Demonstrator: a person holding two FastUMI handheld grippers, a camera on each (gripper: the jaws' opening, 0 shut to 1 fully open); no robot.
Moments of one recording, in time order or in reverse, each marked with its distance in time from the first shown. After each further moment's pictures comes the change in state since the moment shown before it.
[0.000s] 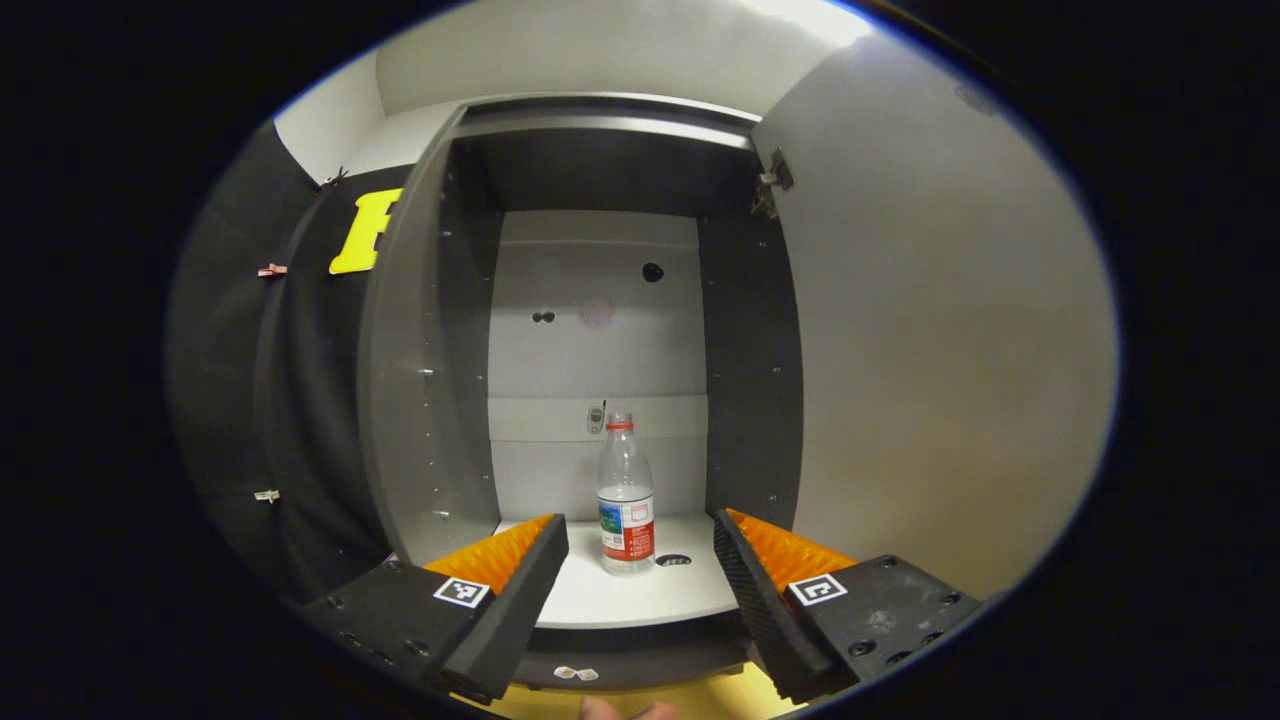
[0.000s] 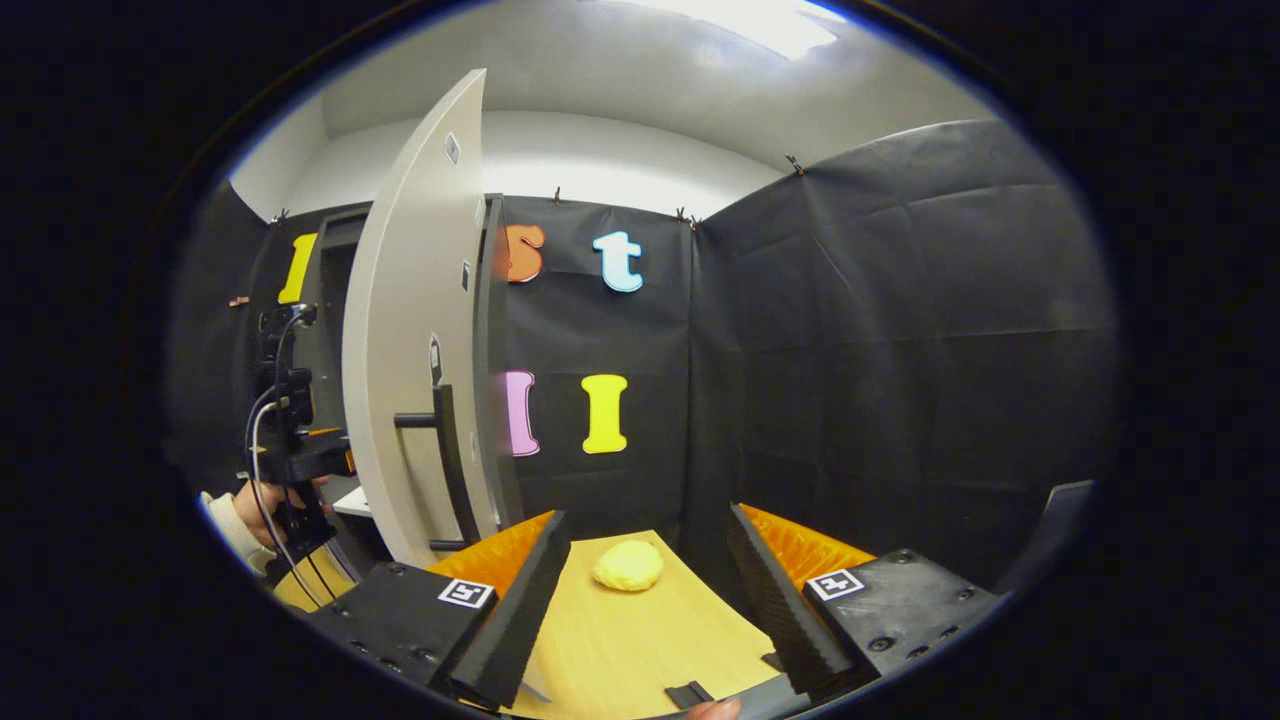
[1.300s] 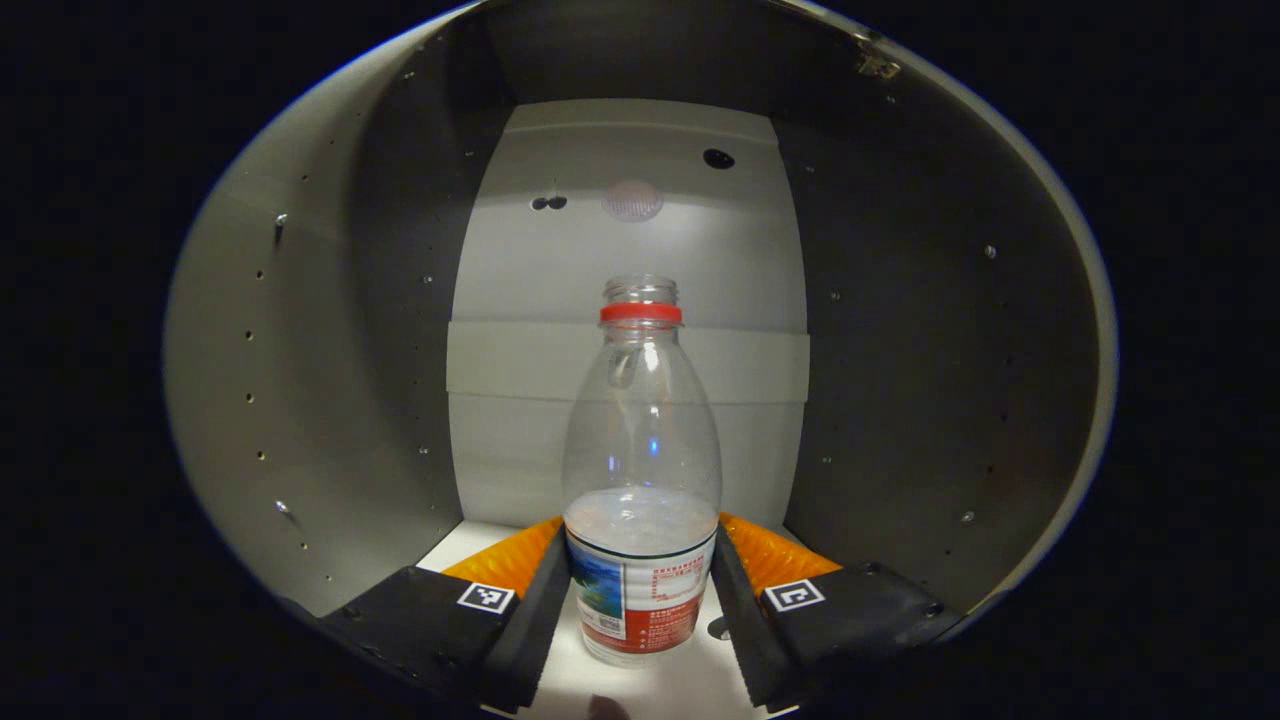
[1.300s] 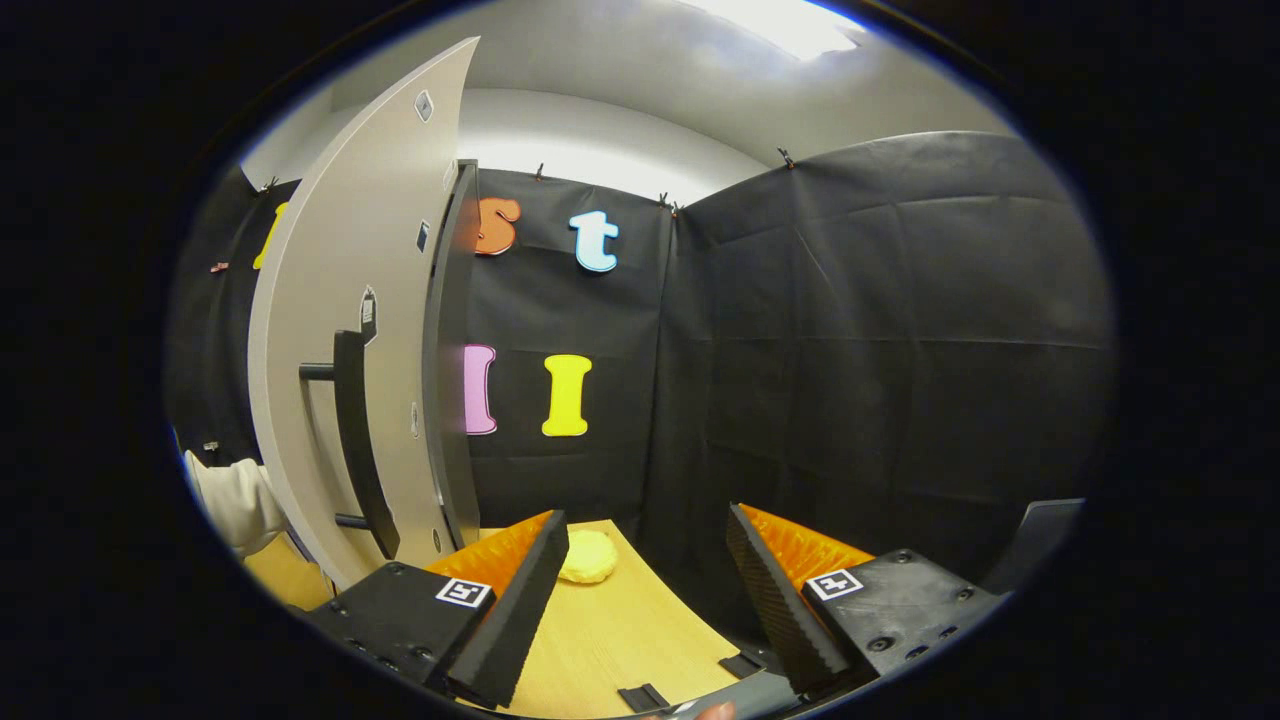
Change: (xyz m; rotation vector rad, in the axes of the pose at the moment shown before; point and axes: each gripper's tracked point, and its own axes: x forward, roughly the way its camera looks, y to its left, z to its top) left arm 0.189 0.042 -0.068 -0.070 0.061 0.107; right arm 0.010 -0.023 -0.011 -0.069 0.033 -0.071
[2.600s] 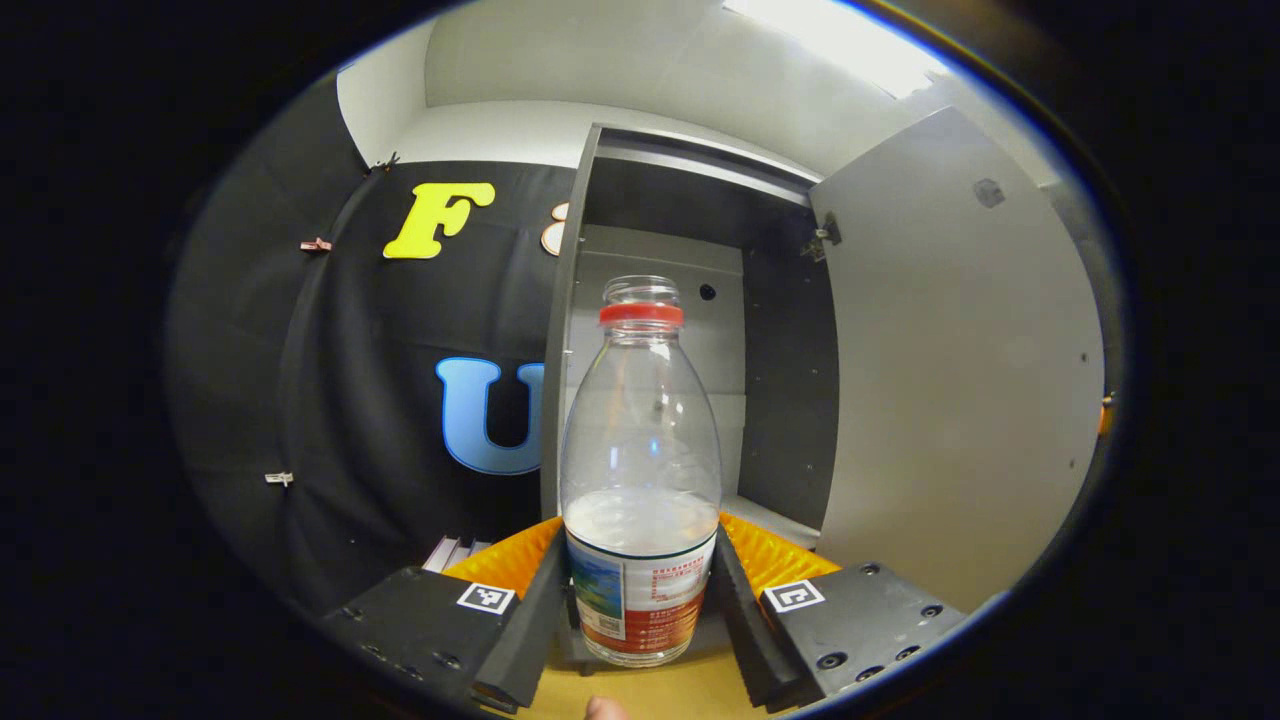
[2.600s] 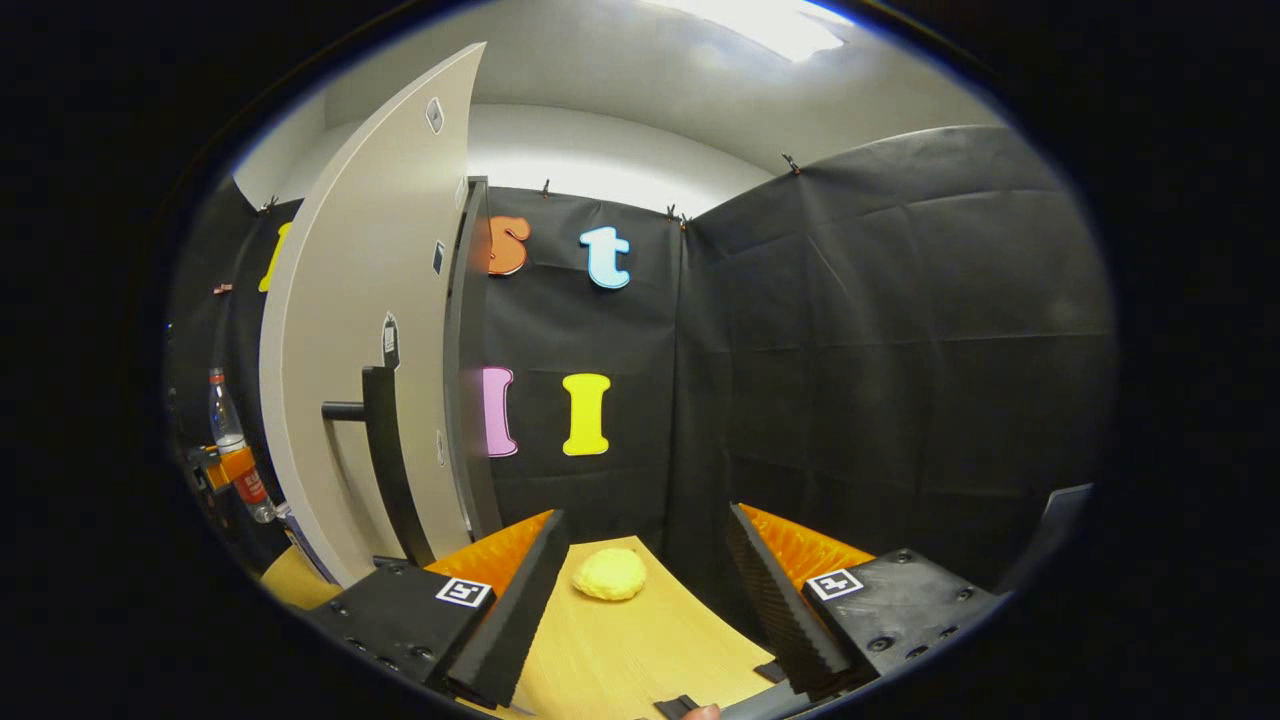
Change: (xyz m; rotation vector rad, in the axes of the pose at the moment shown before) left arm -0.313 0.119 0.023 0.009 -0.123 -0.160; right arm 0.007 0.016 0.012 0.043 -0.055 0.027
